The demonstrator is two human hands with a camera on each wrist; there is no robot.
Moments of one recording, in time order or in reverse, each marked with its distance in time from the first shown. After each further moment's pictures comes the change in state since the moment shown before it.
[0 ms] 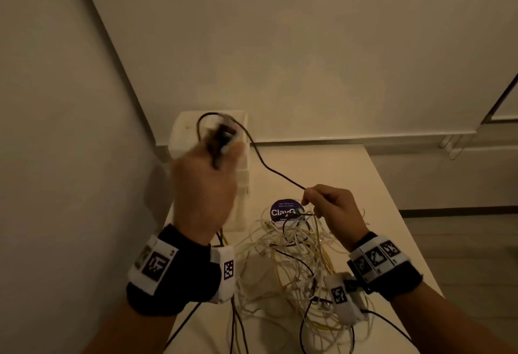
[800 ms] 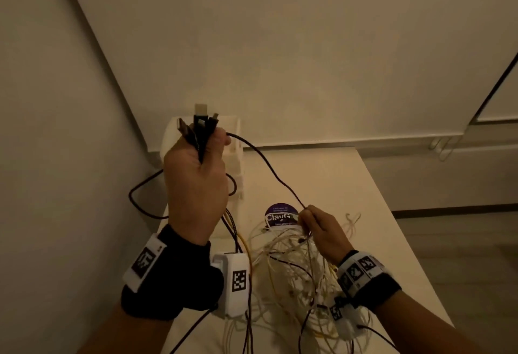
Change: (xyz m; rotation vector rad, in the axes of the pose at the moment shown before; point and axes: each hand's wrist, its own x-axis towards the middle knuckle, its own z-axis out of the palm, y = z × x) left_hand 0.014 0.003 0.009 -0.416 0.036 -0.098; right_hand -0.005 0.069 0.008 -0.269 -0.035 0.058
